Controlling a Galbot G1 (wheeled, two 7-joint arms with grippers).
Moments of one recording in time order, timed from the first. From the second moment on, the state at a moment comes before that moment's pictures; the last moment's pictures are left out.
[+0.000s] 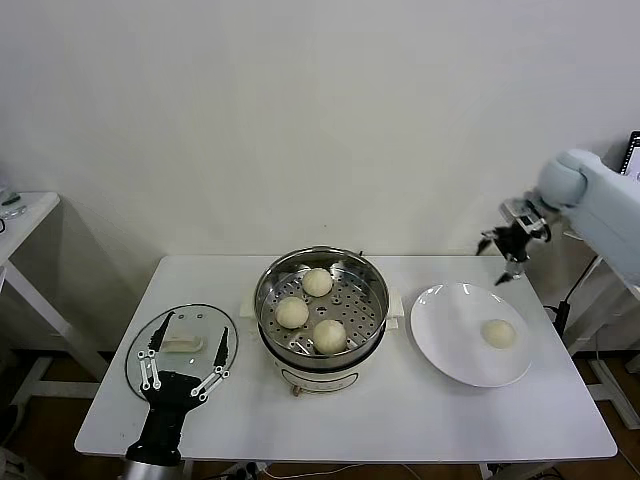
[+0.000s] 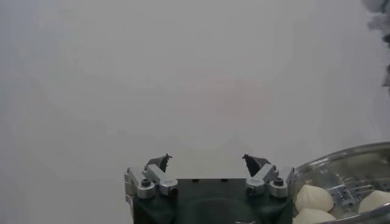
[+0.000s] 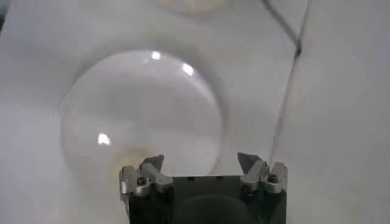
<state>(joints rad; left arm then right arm) 1.79 -1.29 -0.51 -2.26 0.31 -0.26 -0.19 0.33 0.77 -0.95 0.78 -0.01 0.18 -1.30</state>
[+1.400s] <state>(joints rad) 1.80 -1.30 -0.53 -2.26 0.32 -0.26 -0.21 0.08 0.85 -0.83 0.59 -0.11 0.17 -1.23</state>
